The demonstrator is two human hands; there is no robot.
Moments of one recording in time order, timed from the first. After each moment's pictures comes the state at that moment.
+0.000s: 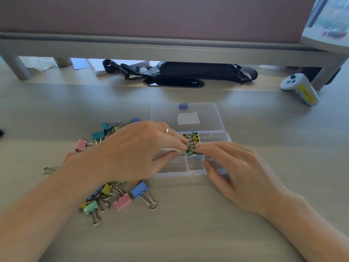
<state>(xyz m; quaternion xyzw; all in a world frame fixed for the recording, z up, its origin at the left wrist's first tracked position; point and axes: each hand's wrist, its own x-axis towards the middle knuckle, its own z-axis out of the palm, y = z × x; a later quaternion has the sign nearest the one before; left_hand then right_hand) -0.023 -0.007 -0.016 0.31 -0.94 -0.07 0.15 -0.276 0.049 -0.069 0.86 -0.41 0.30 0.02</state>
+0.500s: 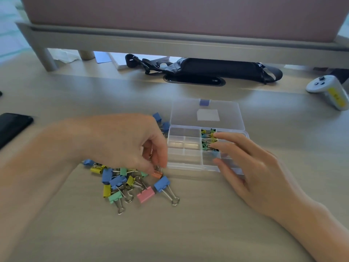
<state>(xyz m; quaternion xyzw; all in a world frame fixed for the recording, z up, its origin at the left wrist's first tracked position) 0.028 -0.013 0.017 0.41 -0.87 -0.28 -0.07 -0.257 0.049 -0.069 0.85 -0.44 0.29 0.05</state>
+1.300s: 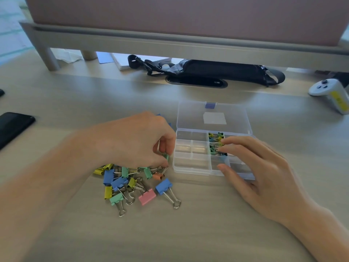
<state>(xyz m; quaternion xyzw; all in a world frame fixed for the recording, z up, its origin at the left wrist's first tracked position) 0.017 -0.015 0.001 0.46 -0.87 -0.17 0.00 -0.265 0.047 -0.071 0.83 -0.44 0.33 0.02</state>
